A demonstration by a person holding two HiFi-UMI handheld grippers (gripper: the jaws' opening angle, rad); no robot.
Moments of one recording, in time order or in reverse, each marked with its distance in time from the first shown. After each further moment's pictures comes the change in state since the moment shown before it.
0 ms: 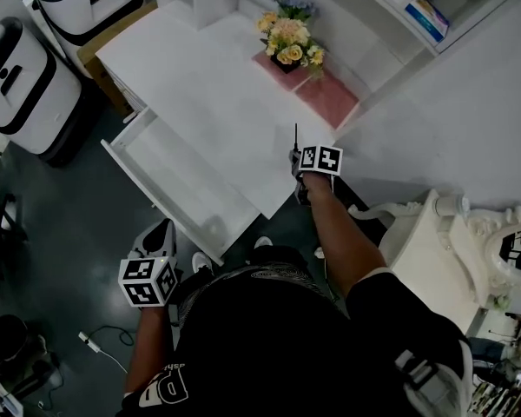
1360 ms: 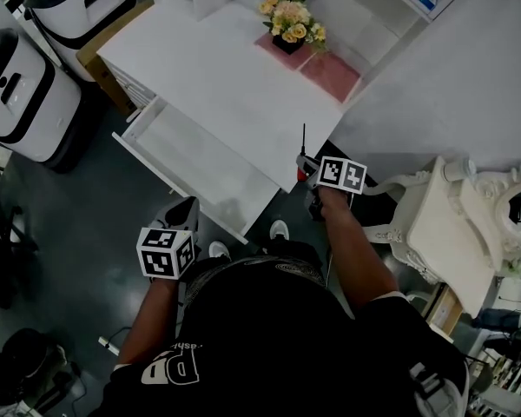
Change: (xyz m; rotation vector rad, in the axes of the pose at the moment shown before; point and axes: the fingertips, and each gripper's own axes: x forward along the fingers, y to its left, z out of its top) left arm 0.000 0.003 -0.009 0.139 0.072 -0.206; right arm -0.088 0.076 -0.079 0.178 -0.129 0.160
